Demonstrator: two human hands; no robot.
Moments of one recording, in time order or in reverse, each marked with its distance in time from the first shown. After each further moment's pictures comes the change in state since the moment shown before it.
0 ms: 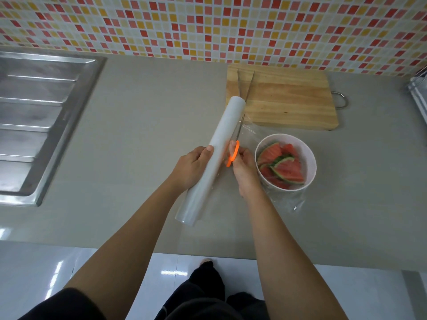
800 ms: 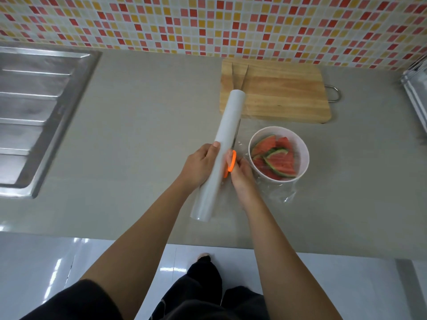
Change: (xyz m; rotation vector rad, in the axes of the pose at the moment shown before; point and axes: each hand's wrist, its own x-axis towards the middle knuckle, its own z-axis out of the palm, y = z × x) left_hand -0.010 0.013 0.038 -0.135 0.044 -0.047; right_hand -0.041 0.010 -0.025 -0.023 -0.053 0.047
